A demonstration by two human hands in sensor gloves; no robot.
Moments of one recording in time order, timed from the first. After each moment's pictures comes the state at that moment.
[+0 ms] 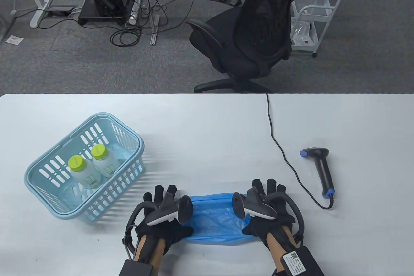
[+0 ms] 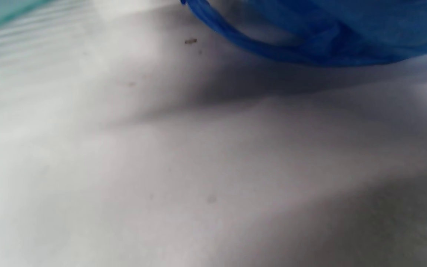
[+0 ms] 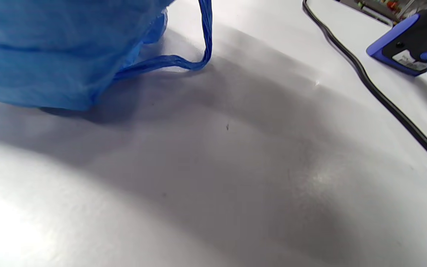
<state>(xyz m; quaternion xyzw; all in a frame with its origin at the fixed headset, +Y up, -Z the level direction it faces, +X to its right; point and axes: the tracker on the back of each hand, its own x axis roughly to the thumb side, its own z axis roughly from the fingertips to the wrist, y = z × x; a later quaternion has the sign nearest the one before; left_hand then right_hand) -0.140 -0.760 -0.246 -0.28 -0.16 -0.08 0.94 0.103 -0.749 -0.257 -0.11 -0.24 -0.95 0.17</state>
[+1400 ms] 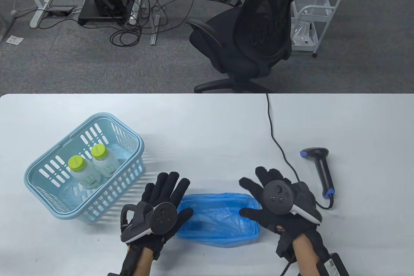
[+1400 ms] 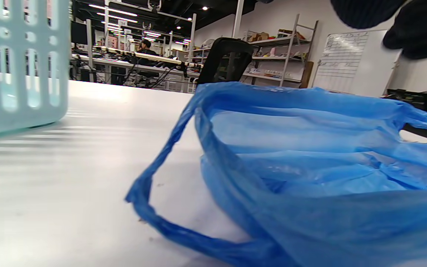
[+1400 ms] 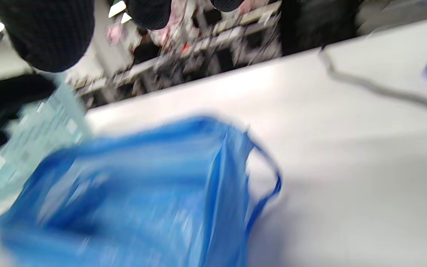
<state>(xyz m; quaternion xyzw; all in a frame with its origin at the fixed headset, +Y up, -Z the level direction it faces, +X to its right) -0.168 -0.705 -0.225 -0.04 -0.19 0.07 0.98 0.159 -0.659 -0.244 -0.12 -0.06 -0.98 -0.17</state>
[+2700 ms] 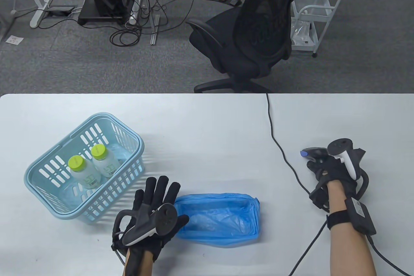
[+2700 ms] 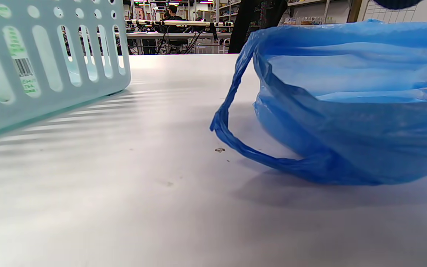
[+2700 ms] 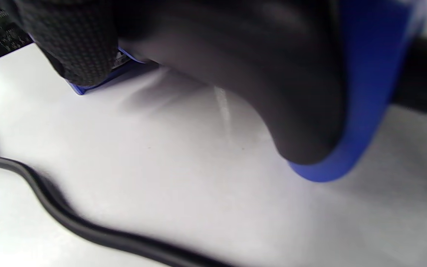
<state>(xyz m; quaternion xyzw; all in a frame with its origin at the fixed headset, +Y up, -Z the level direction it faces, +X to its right) -0.173 -0.717 -0.220 -0.11 -0.13 -0.01 0.98 0.344 -0.754 -0.368 0.32 -0.18 -0.91 -0.21</state>
